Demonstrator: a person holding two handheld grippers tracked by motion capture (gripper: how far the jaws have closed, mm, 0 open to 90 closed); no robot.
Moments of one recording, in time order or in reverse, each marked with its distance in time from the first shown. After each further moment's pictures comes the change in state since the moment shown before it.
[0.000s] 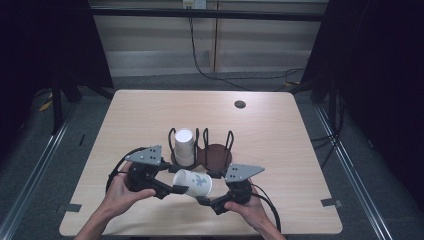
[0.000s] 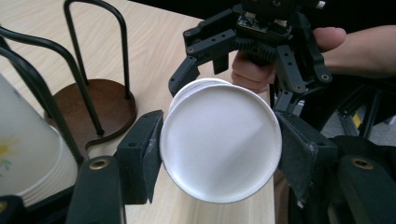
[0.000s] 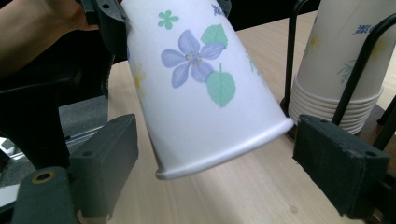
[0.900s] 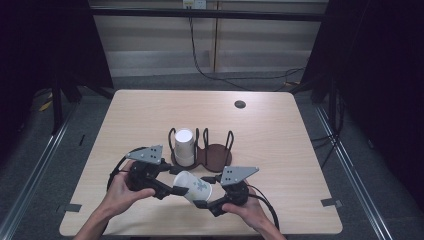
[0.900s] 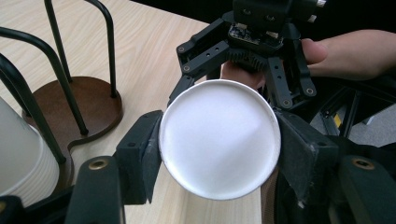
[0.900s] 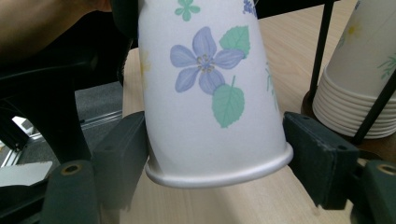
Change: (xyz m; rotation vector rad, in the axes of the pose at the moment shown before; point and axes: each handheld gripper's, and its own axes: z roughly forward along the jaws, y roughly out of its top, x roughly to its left) left arm 0.003 0.000 0.001 0.004 -0.054 -0.028; right arm 0.003 -0.001 0.007 0.048 0.068 -0.031
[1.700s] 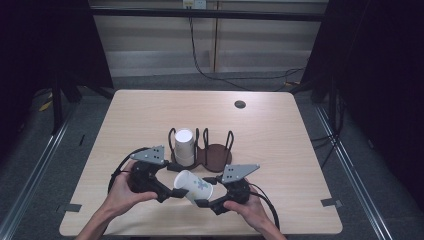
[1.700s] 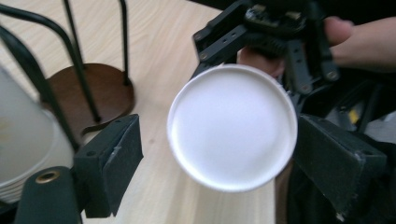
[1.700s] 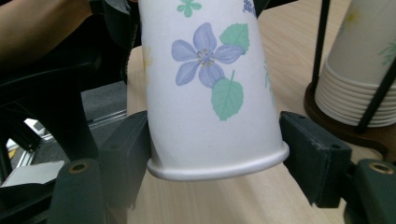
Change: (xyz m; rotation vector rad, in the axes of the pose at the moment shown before) left arm 0.001 -0.002 0.004 0.043 0.073 -0.016; right arm -0.004 0.000 -0.004 0.023 0.019 0.046
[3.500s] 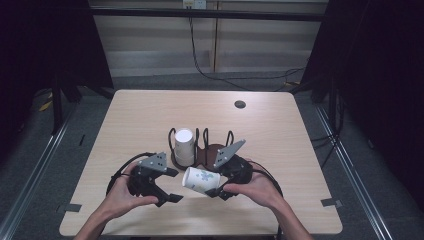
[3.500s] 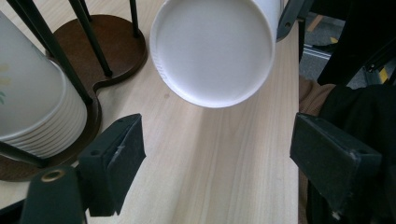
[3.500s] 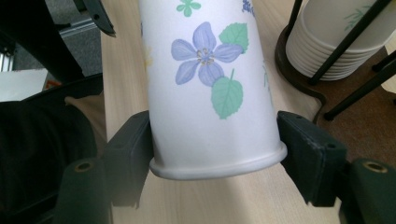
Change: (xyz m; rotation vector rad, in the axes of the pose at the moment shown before) left arm 0.003 -0.013 0.006 0.173 0.039 0.053; right arm -0.019 0.057 -0.012 0.443 -0.032 -0.087
